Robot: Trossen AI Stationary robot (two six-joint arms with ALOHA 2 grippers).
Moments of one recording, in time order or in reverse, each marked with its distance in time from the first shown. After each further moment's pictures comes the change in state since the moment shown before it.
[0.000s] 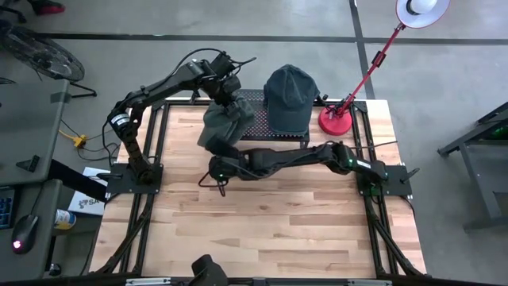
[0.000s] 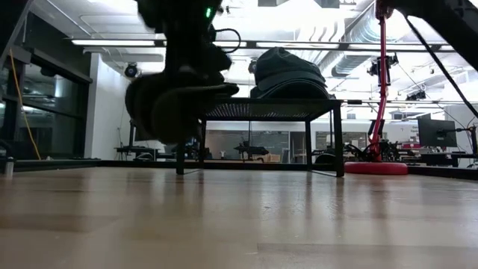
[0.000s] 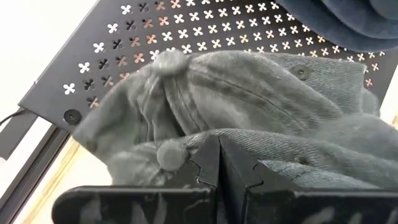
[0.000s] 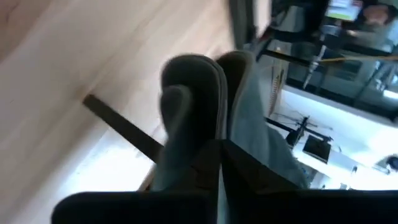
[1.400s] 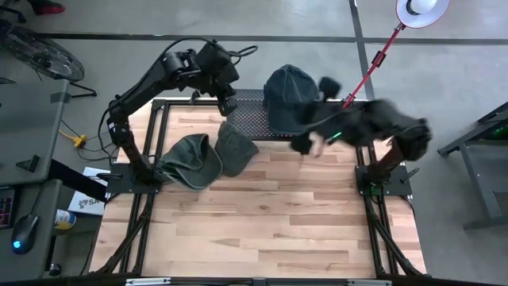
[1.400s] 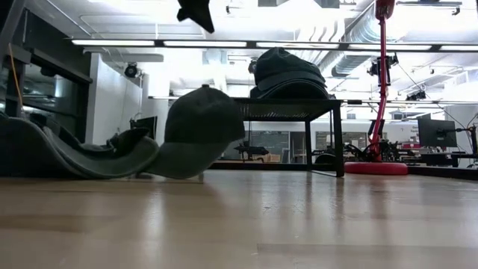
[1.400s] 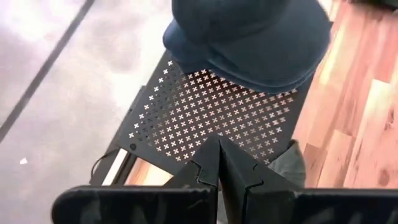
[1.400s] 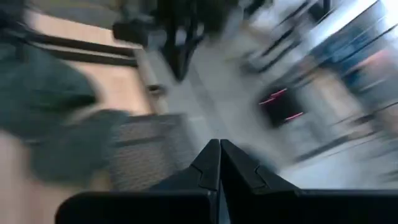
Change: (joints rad) left arm -0.211 -0.038 0.504 -0.337 -0.313 0.013; right arm 0.079 -0.666 0.002 -0.507 0.114 1.038
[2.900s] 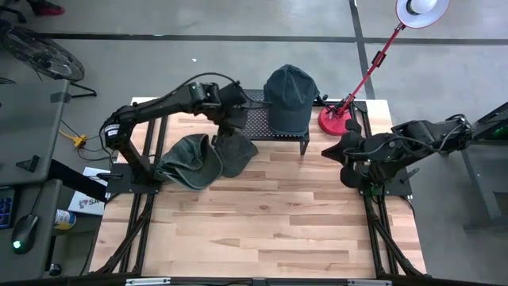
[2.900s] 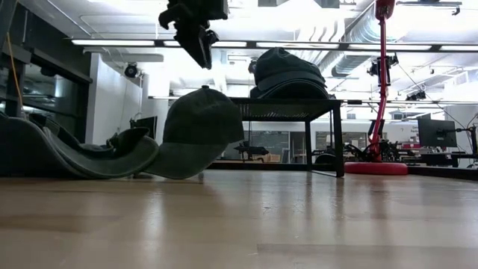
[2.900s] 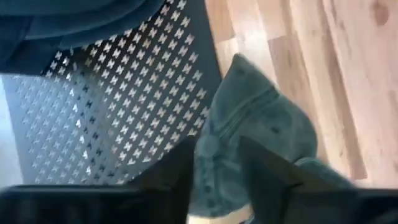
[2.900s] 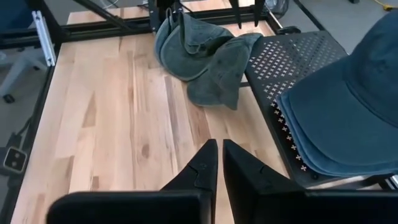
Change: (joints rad) left arm -0.138 -0.051 -0.439 0.142 0.072 0.512; right arm 0.156 -0.744 -1.036 0.293 -0.455 0.423
